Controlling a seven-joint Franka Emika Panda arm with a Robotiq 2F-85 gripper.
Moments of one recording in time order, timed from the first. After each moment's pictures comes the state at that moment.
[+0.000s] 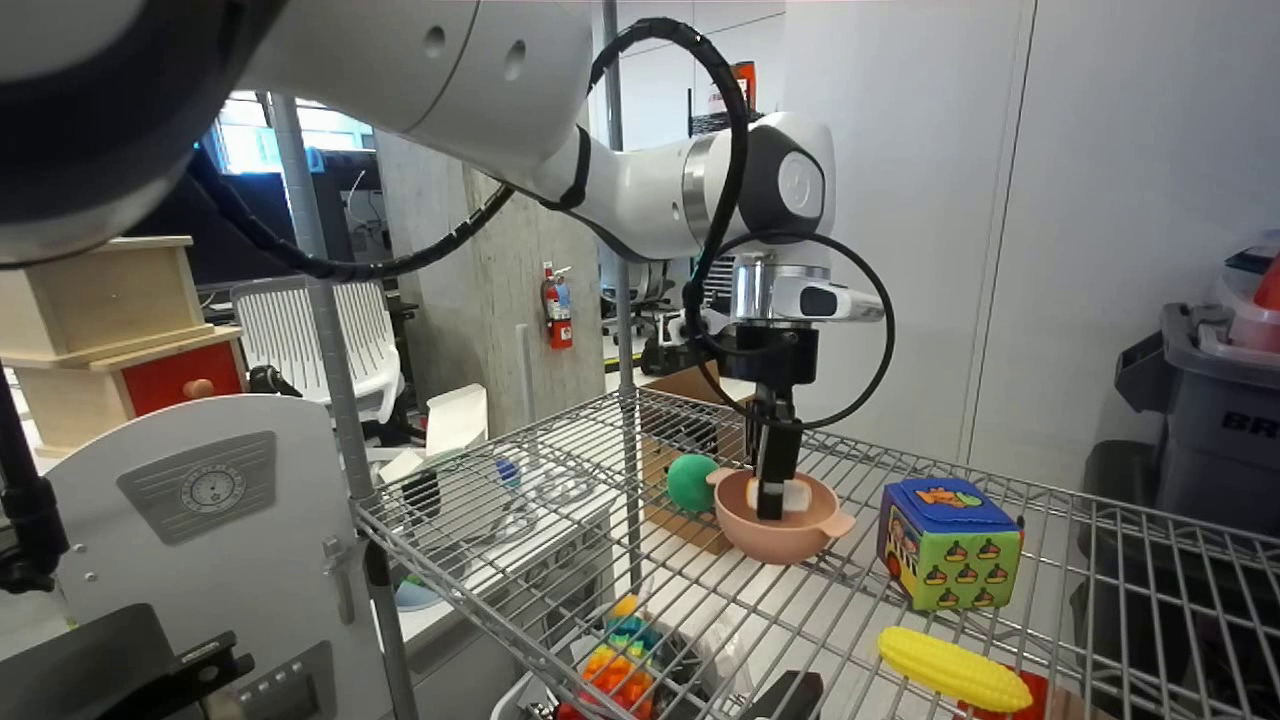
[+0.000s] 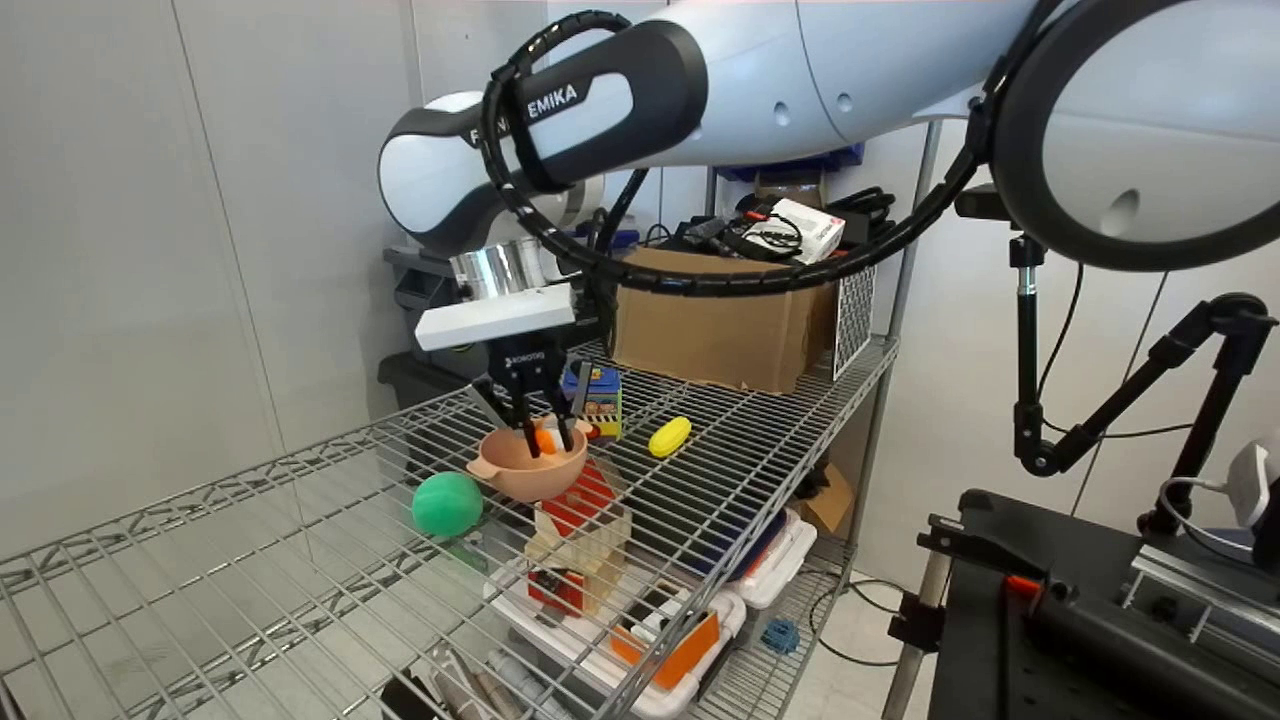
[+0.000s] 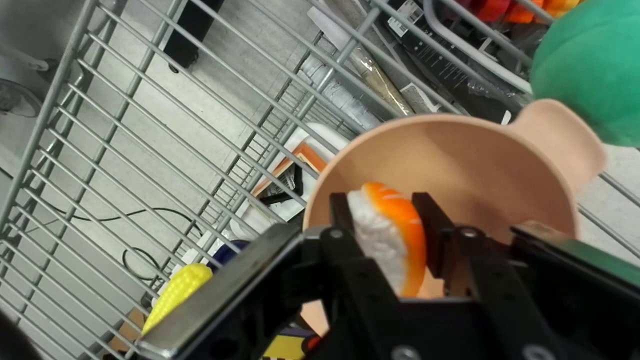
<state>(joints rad) 0.02 1.43 -0.11 -0.45 0.01 1.66 0.90</state>
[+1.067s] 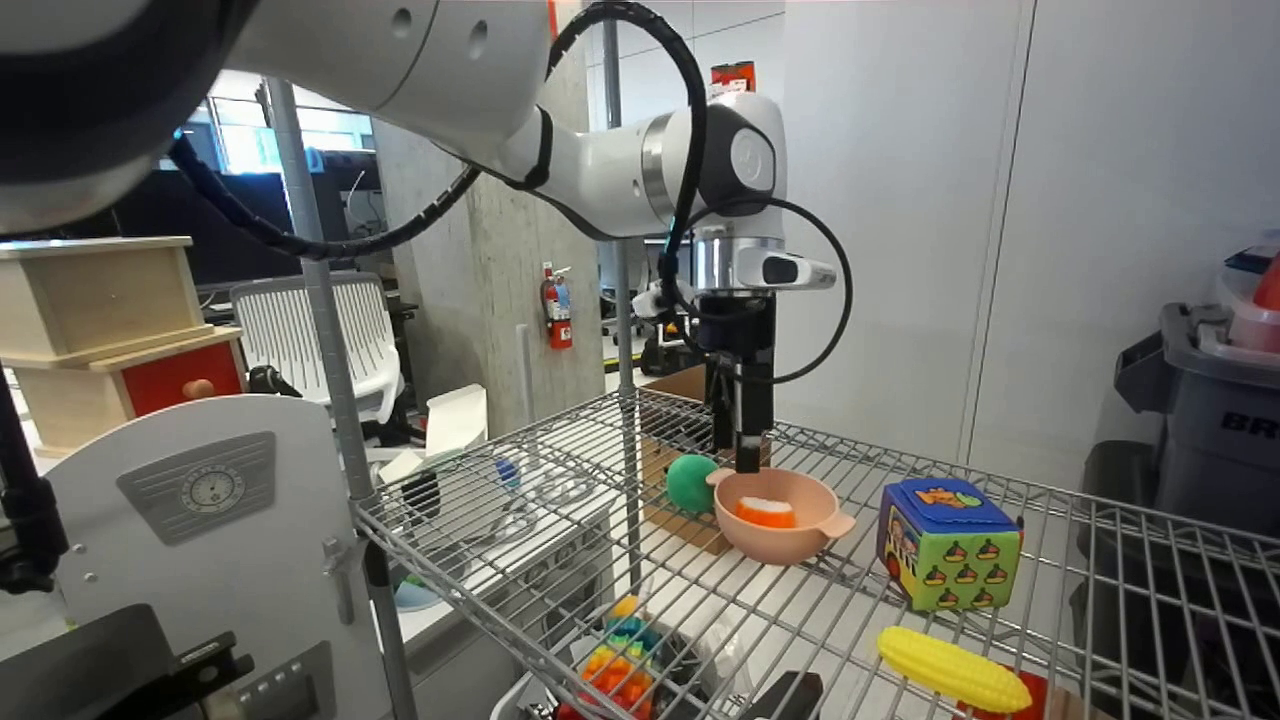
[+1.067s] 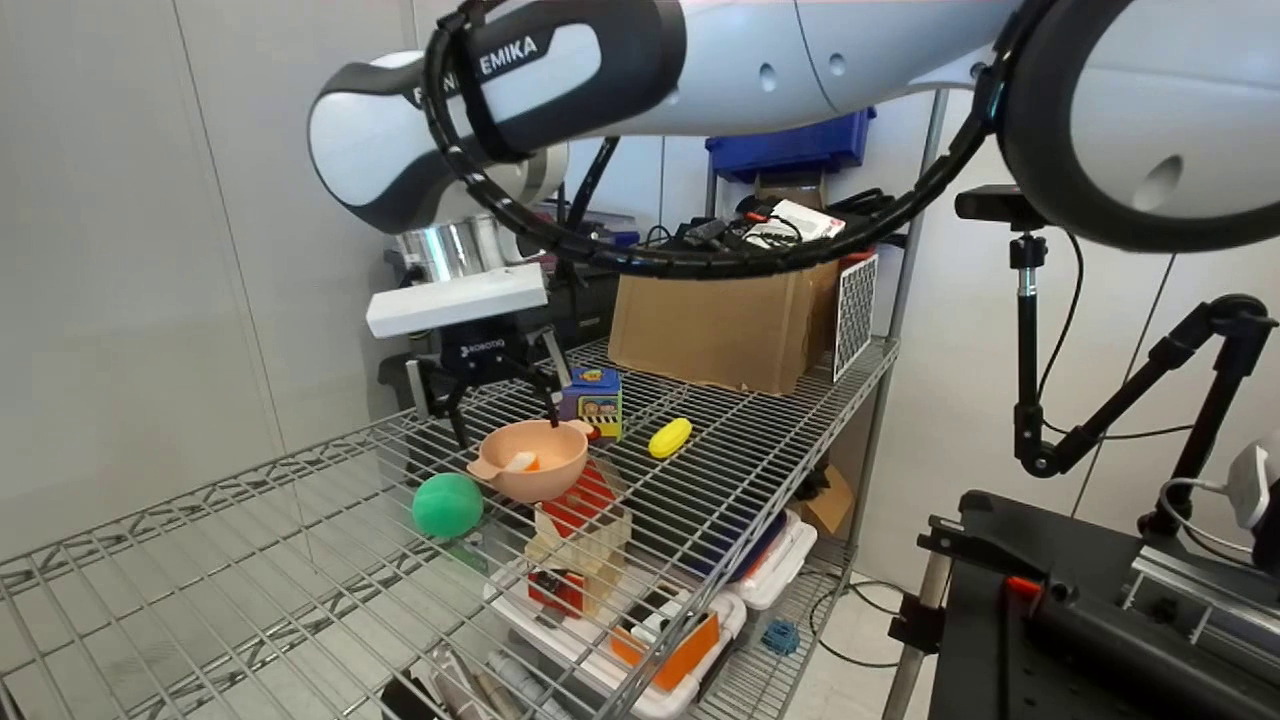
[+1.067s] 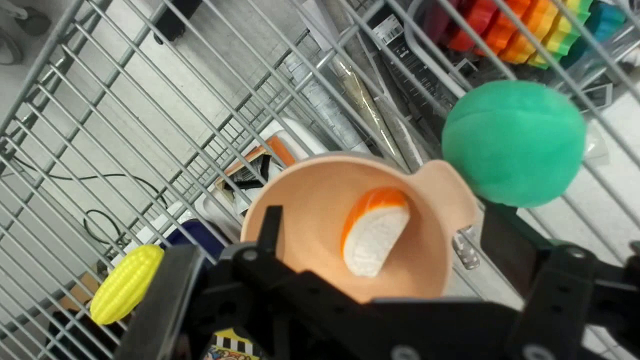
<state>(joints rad) 0.08 1.40 -0.11 -0.45 0.00 1.66 0.81</state>
